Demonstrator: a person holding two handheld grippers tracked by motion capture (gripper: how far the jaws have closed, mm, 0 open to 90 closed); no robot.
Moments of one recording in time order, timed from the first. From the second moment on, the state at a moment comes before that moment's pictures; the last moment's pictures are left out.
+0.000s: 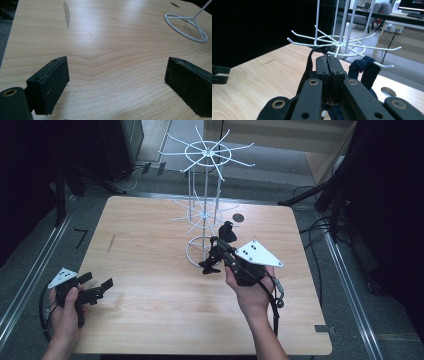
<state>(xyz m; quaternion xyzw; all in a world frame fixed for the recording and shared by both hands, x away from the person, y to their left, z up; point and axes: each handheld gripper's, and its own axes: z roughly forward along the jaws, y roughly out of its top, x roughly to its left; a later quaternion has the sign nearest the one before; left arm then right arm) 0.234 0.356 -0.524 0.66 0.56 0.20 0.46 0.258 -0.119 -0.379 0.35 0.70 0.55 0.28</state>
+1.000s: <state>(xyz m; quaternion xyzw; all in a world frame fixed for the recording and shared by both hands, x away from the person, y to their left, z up) 0.234 0.356 -0.524 0.66 0.56 0.20 0.46 0.280 -0.114 -0.379 0.36 0.70 0.55 0.29</state>
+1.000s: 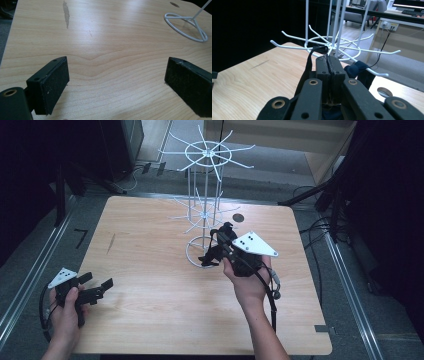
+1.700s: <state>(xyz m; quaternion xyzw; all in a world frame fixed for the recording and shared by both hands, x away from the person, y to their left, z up) 0.234 0.356 -0.524 0.66 0.56 0.20 0.46 0.302 -0.104 -0.390 0.38 0.70 0.53 0.28</state>
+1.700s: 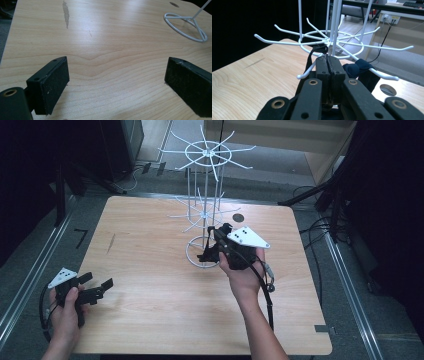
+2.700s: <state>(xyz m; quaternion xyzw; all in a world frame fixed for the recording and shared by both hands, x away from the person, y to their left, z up) 0.234 0.356 -0.524 0.66 0.56 0.20 0.46 0.316 -0.096 -0.418 0.39 0.72 0.52 0.25</state>
